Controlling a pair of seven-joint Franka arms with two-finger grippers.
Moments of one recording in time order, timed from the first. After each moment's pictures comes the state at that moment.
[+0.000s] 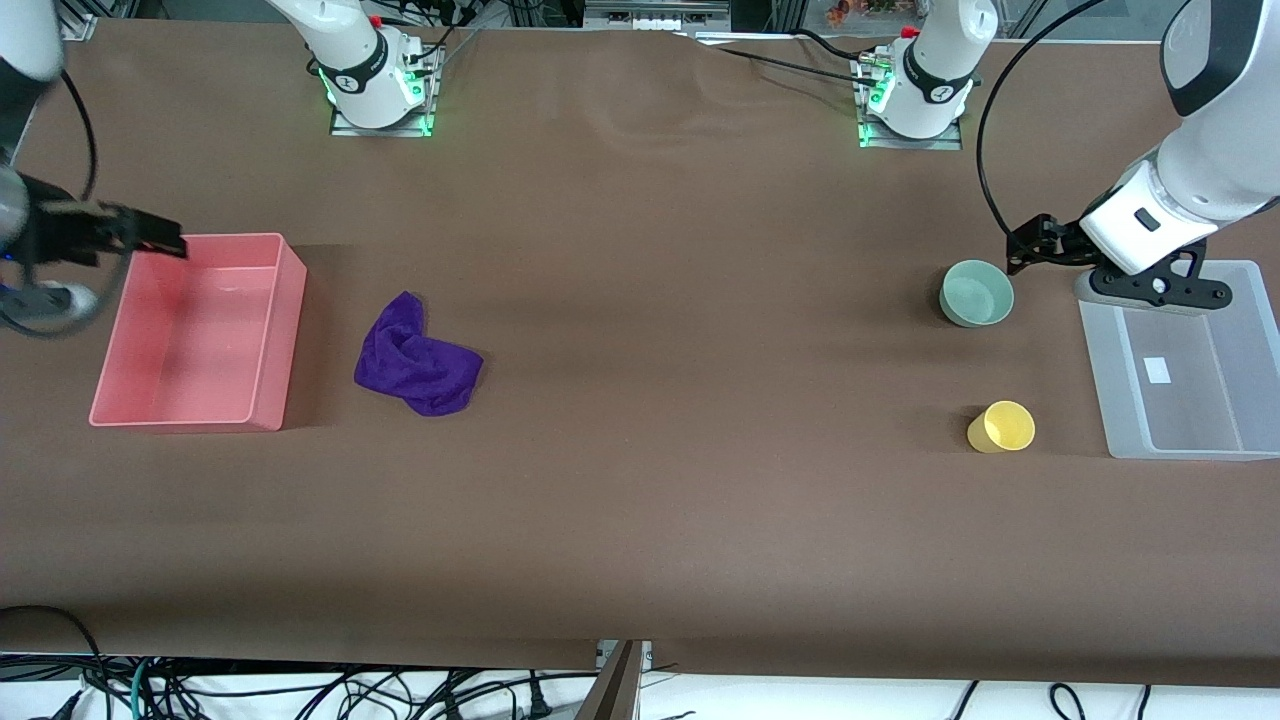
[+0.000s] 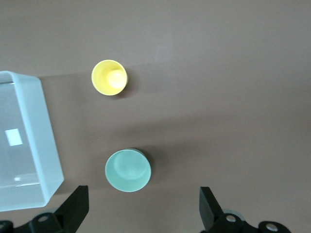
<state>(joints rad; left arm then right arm) -0.08 -0.01 0.01 -1.80 0.03 1.70 0.05 0.02 0.28 0.01 -1.31 -0.05 1.31 -0.10</state>
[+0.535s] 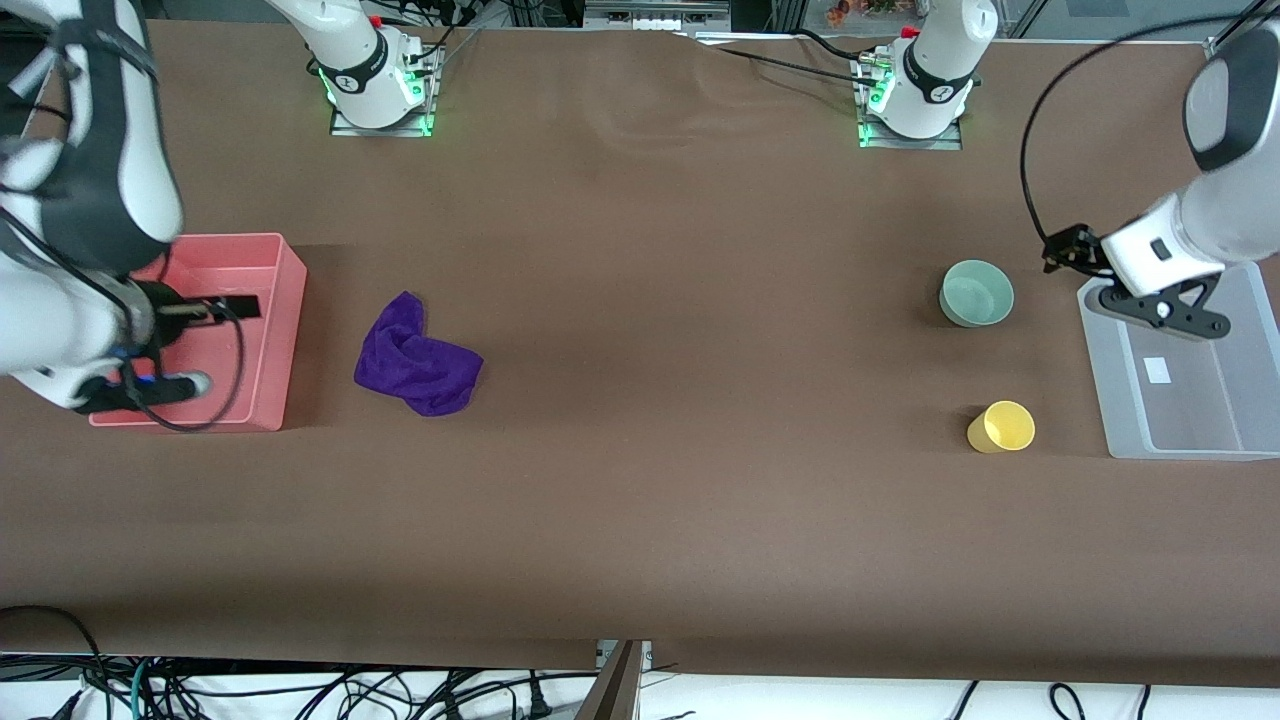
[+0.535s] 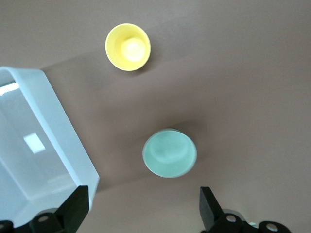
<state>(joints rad) 0.06 0.08 0.01 -1.89 0.08 1.78 0.42 0.05 0.48 0.03 -1.36 -0.05 1.45 -0.10</state>
